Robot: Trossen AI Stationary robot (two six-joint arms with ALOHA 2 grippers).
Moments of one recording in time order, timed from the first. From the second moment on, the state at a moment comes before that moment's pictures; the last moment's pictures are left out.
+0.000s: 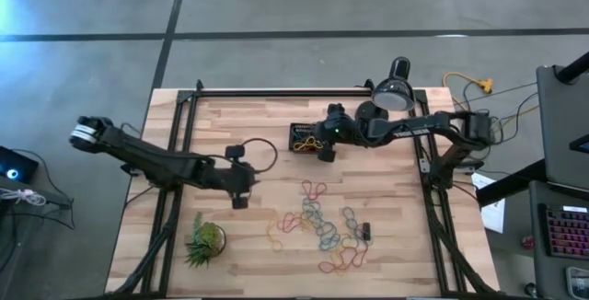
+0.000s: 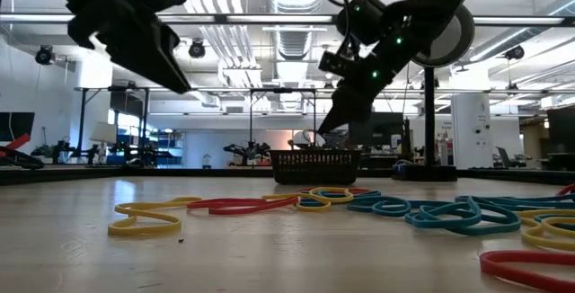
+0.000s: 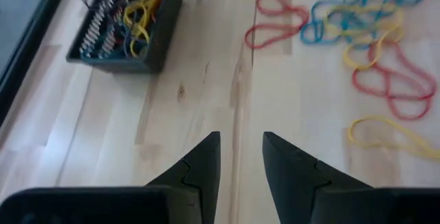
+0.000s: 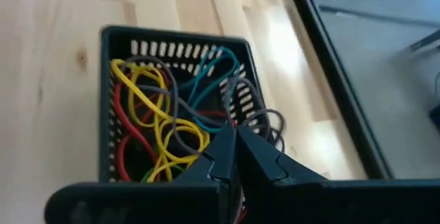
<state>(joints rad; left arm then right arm) -0.27 1.16 0.71 -0.37 -0.43 -0.15 -0.26 1.66 0.91 0.02 0.23 -0.25</state>
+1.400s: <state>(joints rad) -0.30 1.36 0.67 -0.05 -0.30 0.04 0.17 1.39 0.89 -0.21 0.14 0.00</state>
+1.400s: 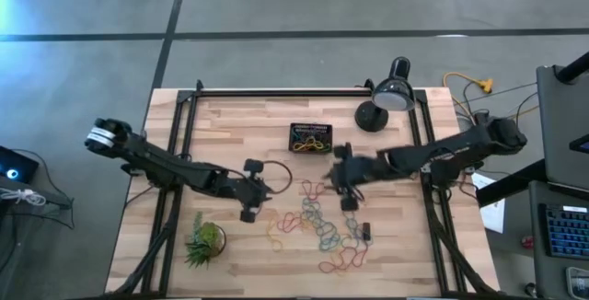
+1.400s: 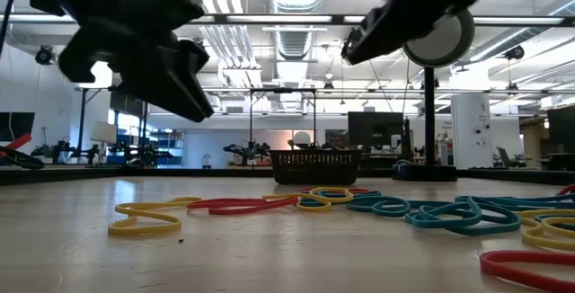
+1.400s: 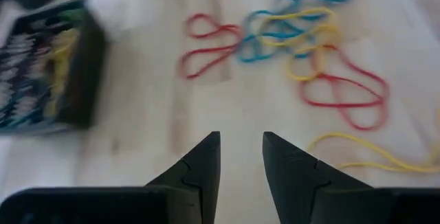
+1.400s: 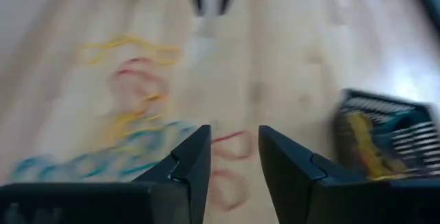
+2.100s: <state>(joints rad) -0.20 1.61 0.74 -0.05 0.03 -0.18 0.66 1.34 0.76 -0.23 0.58 0.28</state>
